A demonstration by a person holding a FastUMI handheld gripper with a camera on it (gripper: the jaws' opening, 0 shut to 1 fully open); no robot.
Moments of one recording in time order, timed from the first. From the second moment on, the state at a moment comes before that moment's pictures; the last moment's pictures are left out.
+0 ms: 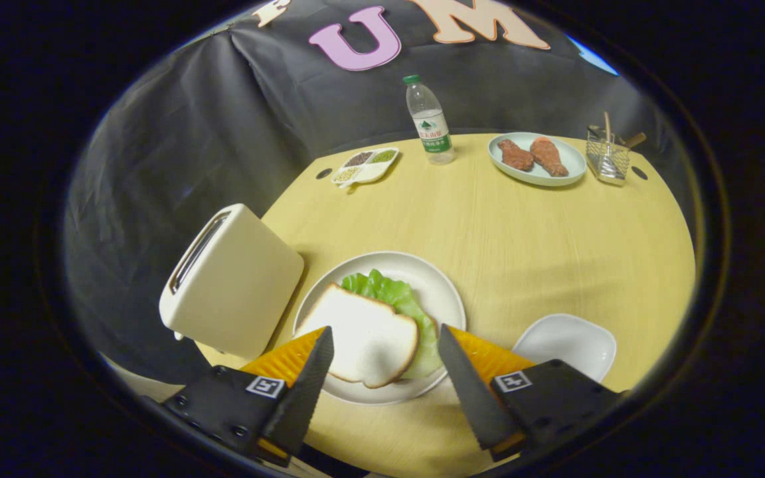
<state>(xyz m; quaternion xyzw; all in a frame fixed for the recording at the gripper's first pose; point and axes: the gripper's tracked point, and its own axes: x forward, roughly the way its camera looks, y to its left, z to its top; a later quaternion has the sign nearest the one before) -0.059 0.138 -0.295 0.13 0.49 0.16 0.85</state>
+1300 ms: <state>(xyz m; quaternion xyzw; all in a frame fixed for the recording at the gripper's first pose) -0.017 -0.041 -0.040 0.05 0.12 0.04 0.99</state>
